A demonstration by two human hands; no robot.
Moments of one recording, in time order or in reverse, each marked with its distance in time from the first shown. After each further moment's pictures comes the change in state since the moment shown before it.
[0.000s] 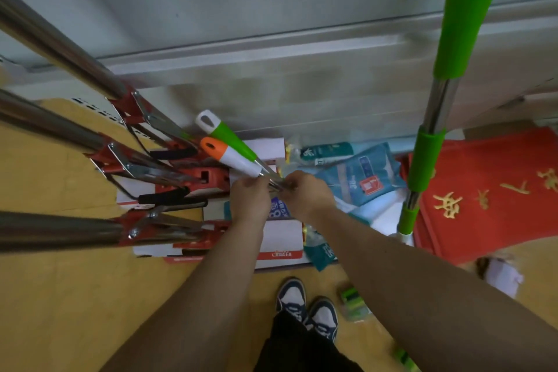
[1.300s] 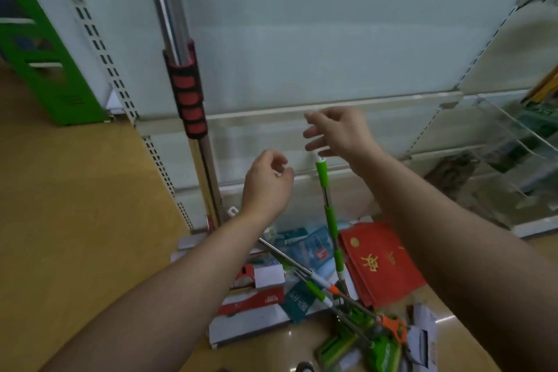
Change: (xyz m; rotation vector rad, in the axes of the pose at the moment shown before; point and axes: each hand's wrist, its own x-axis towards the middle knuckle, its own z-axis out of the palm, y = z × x) left_hand -0.360 0.201 -0.218 0.075 -0.149 0.992; right_hand -0.438 -0.233 -0.315 0.619 0.517 -0.354
